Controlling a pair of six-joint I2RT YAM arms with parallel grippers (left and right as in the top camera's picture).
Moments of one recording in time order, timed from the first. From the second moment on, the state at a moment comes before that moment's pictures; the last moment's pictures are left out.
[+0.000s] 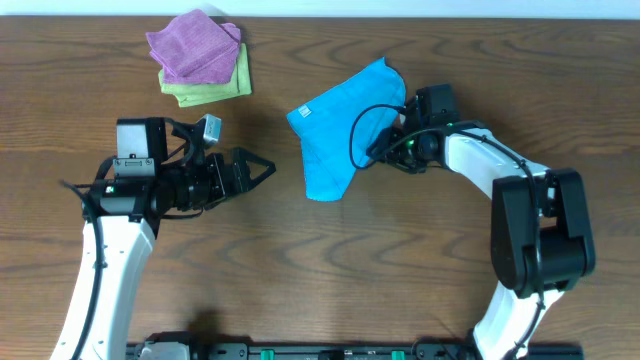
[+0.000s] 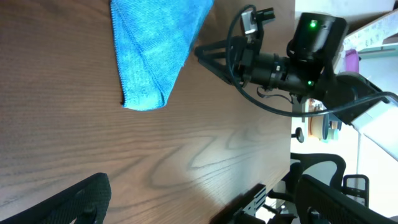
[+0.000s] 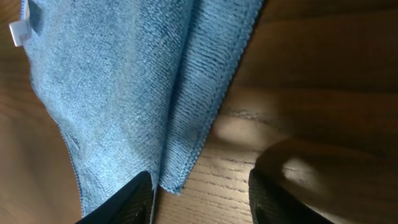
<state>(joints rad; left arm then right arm) 0.01 1.25 0.97 -0.75 0.86 -0.39 0.19 1.99 1.19 -0.38 -0.46 0.49</state>
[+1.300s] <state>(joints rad) 0.01 1.30 0.97 -0.75 0.86 -0.41 0.21 2.02 1.22 -0.40 -0.39 0.36</state>
